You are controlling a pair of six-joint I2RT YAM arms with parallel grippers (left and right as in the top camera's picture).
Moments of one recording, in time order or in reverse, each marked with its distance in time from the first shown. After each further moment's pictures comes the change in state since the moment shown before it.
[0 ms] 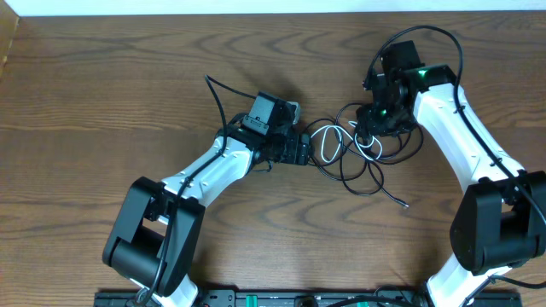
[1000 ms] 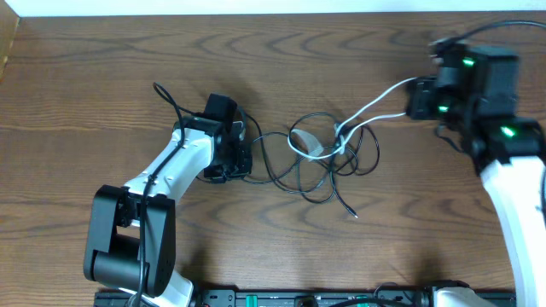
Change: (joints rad) left arm 0.236 -0.053 -0.001 -0.498 -0.129 0.058; right arm -0.175 -0.534 -0.209 0.379 -0.075 0.192
